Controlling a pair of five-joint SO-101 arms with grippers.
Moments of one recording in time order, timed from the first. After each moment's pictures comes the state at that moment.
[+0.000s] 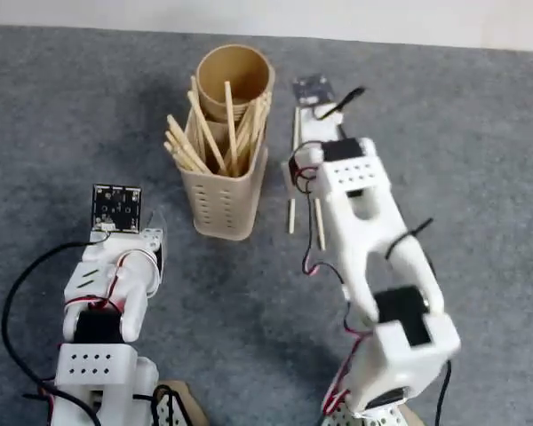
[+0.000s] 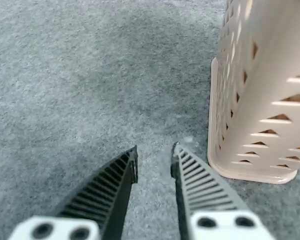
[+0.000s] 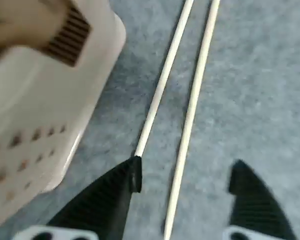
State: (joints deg) left arm -7.3 -73.9 84.2 31.7 0.3; right arm -20.4 12.0 5.0 56.9 3.8
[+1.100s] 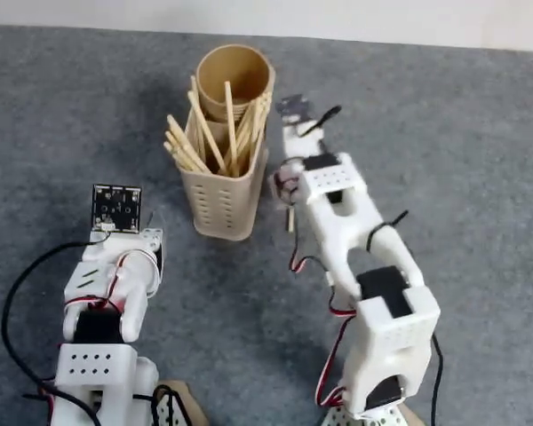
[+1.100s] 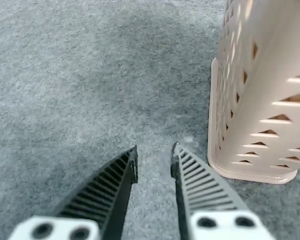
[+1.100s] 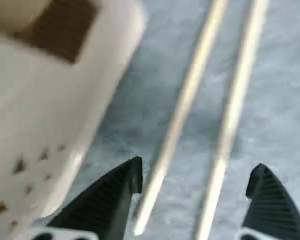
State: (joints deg) left arm -7.3 -73.9 84.2 31.7 0.3; right arm -24.1 19.4 8.2 47.7 3.1
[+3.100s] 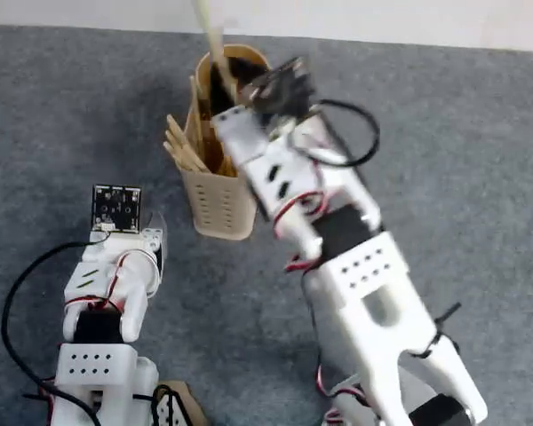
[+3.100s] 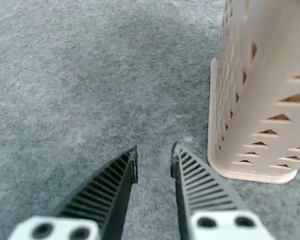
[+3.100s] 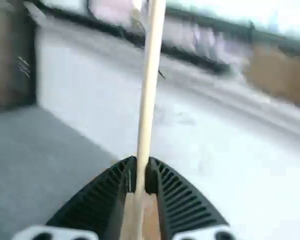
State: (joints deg) left arm -7.3 -73.9 84.2 31.7 0.3; right arm -38.7 -27.8 21.2 10.2 15.6
